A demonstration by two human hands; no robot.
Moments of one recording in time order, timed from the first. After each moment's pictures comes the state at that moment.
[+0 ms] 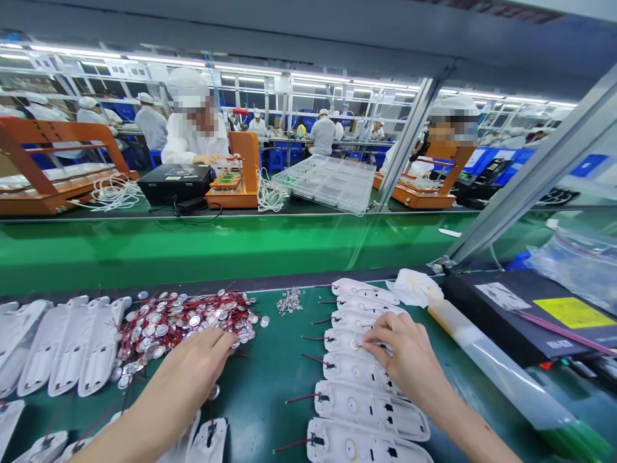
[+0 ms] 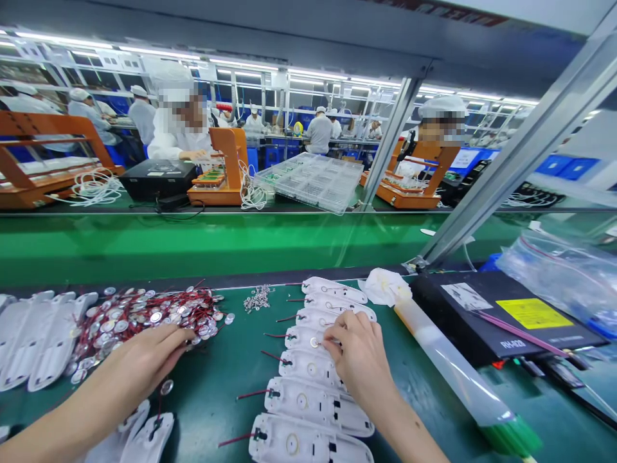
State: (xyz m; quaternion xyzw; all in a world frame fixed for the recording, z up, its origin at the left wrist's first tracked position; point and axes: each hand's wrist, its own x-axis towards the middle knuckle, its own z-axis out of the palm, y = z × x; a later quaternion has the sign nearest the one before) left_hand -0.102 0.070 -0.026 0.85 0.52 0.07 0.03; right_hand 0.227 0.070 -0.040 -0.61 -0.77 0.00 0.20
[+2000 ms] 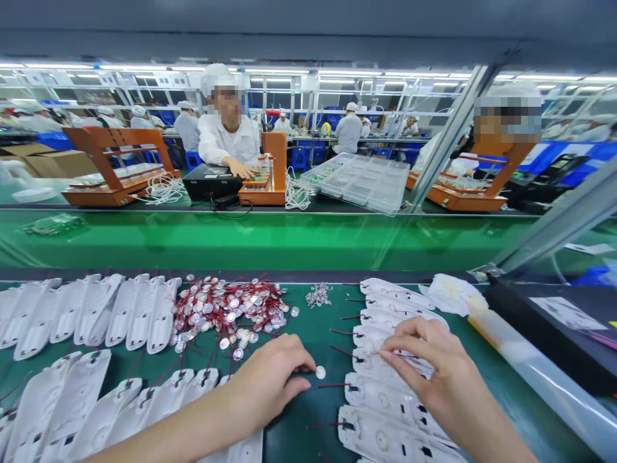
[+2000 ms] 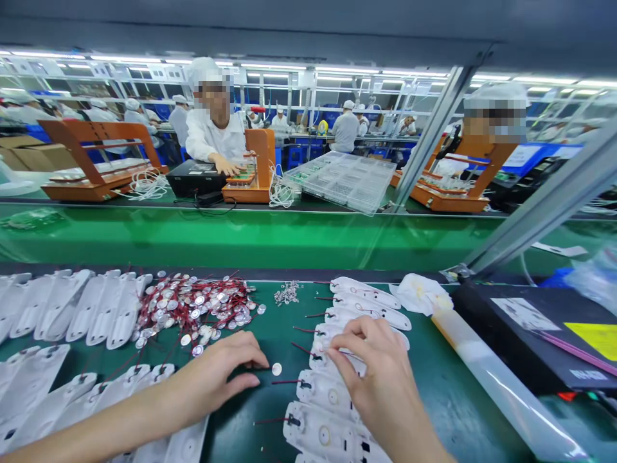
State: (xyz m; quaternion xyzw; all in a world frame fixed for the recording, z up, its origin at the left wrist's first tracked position) left_hand -0.057 0.059 -0.020 0.83 0.45 0.10 0.33; right_hand 0.197 0.052 -0.010 -0.48 -0.82 -0.03 0.31
